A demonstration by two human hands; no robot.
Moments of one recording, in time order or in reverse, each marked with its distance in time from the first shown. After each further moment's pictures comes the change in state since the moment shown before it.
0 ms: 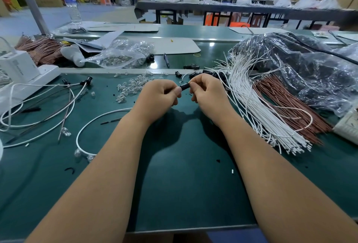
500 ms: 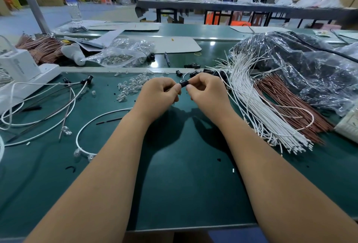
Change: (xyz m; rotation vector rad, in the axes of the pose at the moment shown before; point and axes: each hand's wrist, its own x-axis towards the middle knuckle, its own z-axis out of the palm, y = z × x) left_hand 0.002 -0.003 0.002 -0.061 0.057 -0.035; right_hand -0.004 -0.005 0.002 -0.098 0.061 -0.071
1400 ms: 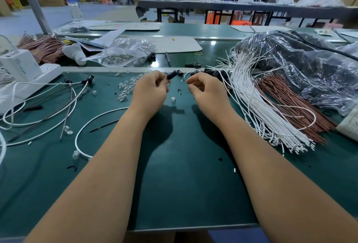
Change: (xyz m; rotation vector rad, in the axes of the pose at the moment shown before) left_hand 0.008 -0.007 -0.005 0.038 0.132 -0.081; right_hand 0.002 0.006 0.001 -0.104 -0.049 -0.055
